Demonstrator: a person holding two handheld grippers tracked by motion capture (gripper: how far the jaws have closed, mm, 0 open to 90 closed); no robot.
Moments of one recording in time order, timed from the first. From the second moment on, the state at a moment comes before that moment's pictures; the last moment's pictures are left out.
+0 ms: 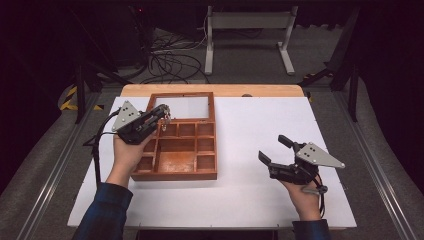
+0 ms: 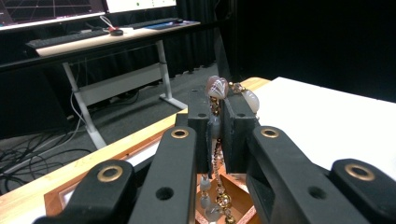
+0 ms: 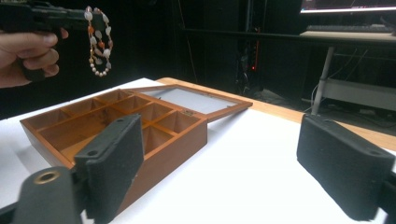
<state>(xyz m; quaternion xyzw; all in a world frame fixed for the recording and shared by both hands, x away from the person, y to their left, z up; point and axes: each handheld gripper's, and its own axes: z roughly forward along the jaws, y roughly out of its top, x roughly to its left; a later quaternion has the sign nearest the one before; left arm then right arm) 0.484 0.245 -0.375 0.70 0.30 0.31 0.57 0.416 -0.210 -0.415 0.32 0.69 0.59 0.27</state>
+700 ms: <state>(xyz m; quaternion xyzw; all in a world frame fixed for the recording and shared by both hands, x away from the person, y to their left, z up) 0.502 0.274 -0.387 0.70 0.34 0.32 0.55 0.420 -0.208 -0.420 0.32 0.70 0.58 0.25</state>
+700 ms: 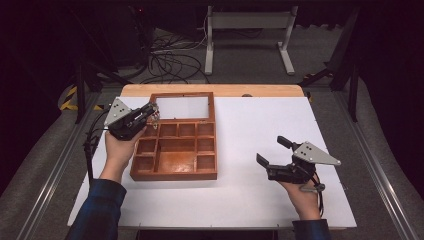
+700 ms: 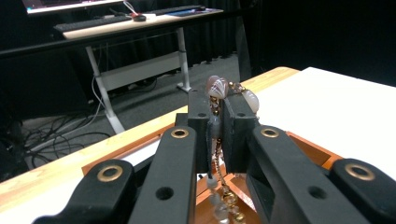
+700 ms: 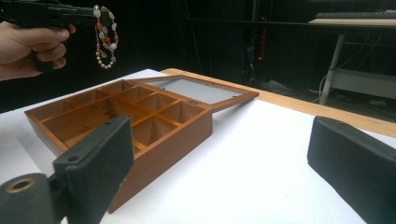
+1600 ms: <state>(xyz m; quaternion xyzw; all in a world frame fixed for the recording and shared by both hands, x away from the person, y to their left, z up) 0.515 0.295 -0.413 0.71 0.38 0.32 0.49 0.420 -0.206 -0.419 0.32 0.70 0.58 0.26</state>
